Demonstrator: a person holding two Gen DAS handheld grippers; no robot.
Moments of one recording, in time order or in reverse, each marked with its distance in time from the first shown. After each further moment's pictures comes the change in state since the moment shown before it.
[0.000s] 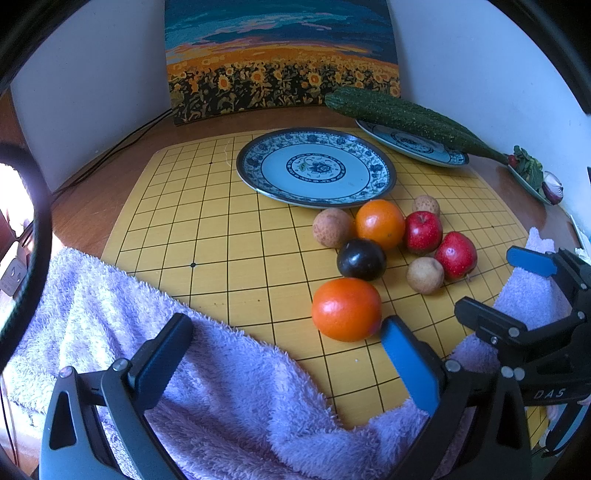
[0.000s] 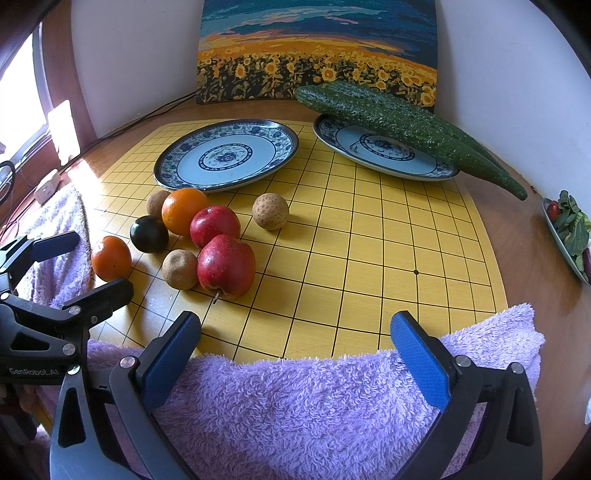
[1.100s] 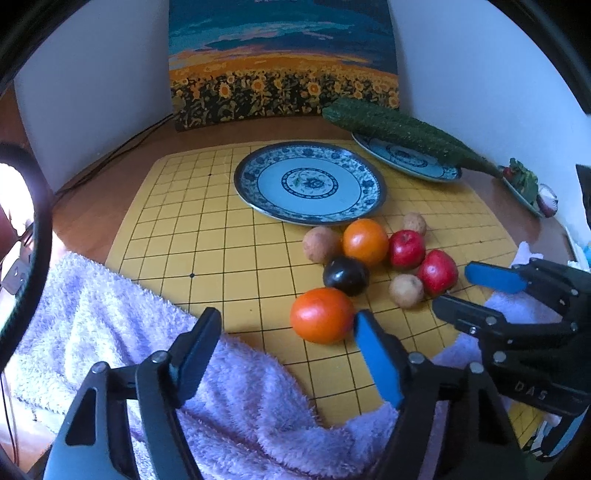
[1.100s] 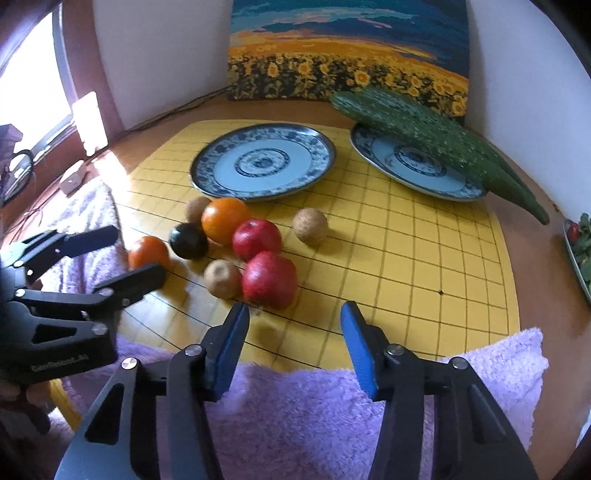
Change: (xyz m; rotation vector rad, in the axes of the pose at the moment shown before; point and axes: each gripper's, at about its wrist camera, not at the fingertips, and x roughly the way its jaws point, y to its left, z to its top) left arm -0.015 -0.001 0.007 -0.027 -0.013 -0.022; right arm -0.009 0.014 0.010 -0.062 0.012 0.099
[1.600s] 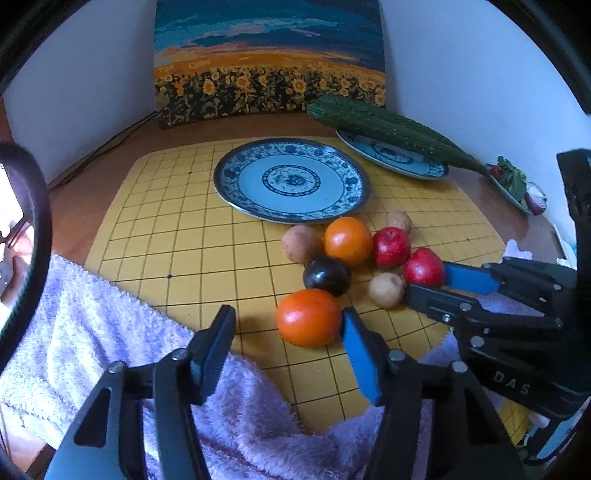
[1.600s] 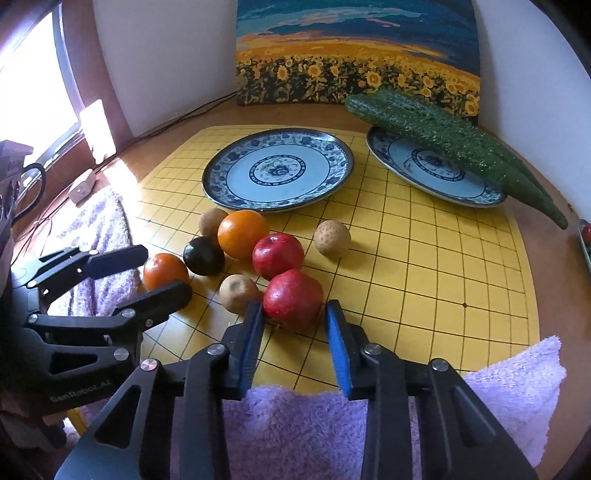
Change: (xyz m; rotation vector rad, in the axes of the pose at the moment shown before) left arm 0.008 -0.006 0.005 0.010 0.017 -0.065; right arm 0.010 0.004 0.011 0.016 0.001 0.048
